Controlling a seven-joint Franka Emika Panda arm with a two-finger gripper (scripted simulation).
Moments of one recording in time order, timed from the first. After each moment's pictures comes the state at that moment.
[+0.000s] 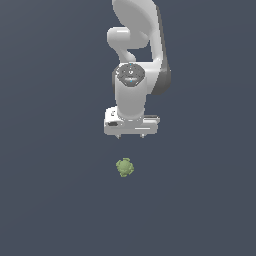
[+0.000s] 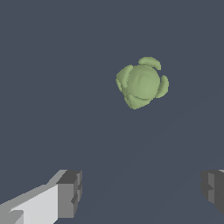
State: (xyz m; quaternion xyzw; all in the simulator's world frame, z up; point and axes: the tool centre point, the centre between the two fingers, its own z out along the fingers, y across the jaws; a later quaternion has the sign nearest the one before) arm -0.010 0.011 0.159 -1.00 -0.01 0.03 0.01
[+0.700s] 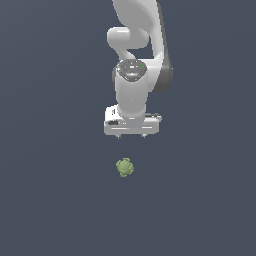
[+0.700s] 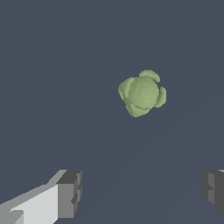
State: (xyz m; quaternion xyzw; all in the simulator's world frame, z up) arm 0.000 0.014 0.171 -1.00 -0.01 0.01 0.01
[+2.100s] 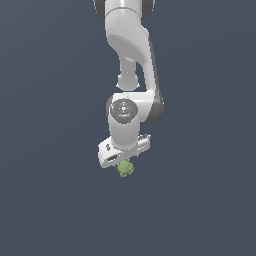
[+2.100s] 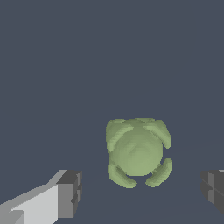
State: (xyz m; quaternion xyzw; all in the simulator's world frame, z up) arm 0.068 -0.010 0.099 -0.98 -0.22 0.00 0.00
